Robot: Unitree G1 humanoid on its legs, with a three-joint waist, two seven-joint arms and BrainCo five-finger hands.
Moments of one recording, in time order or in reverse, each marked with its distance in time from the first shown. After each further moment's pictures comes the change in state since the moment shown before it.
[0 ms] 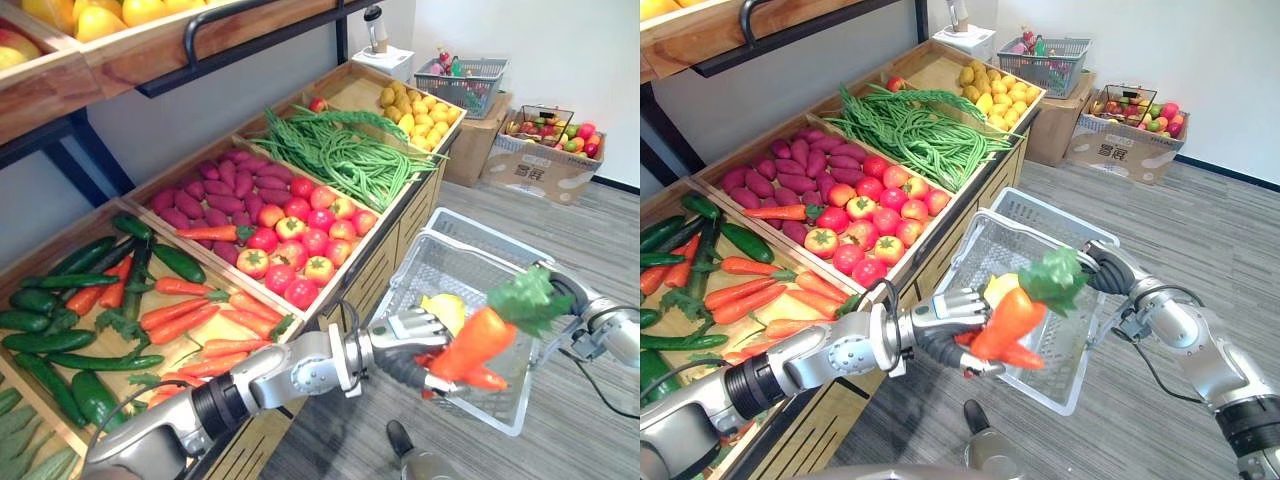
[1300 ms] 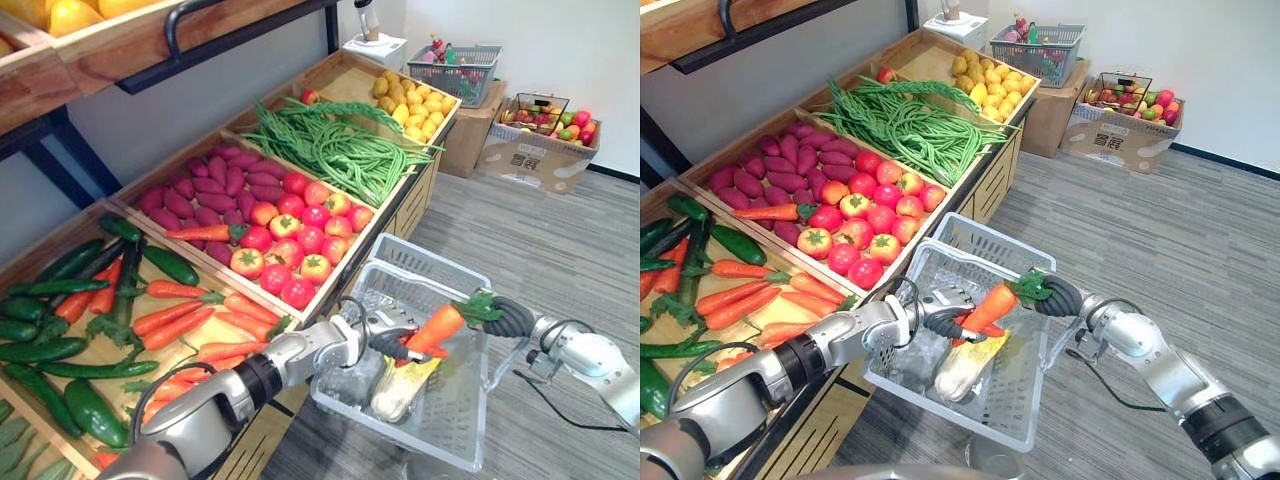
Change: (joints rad) left arm -0.112 -0.198 -0.002 0.608 0.242 0.069 0.019; right arm -0.042 0.034 0.218 -0.101 0.172 0.009 0.135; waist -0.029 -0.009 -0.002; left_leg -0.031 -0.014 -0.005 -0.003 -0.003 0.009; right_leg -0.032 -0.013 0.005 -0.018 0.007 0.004
